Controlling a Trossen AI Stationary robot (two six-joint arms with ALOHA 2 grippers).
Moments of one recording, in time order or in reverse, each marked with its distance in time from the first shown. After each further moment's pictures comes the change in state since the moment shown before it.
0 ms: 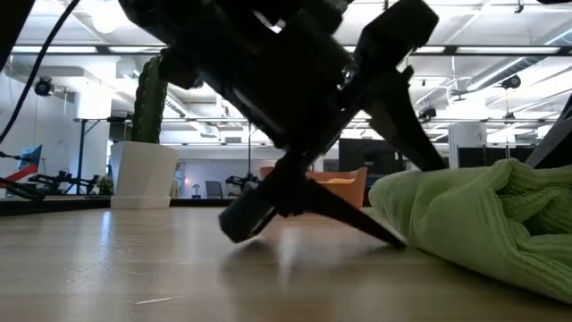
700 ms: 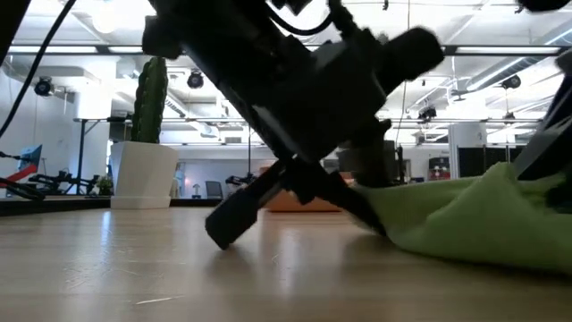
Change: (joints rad) left arm -0.045 0.059 0.140 -0.302 -0.274 -0.180; right arm -0.006 -0.017 0.030 -0.204 0.013 -0.007
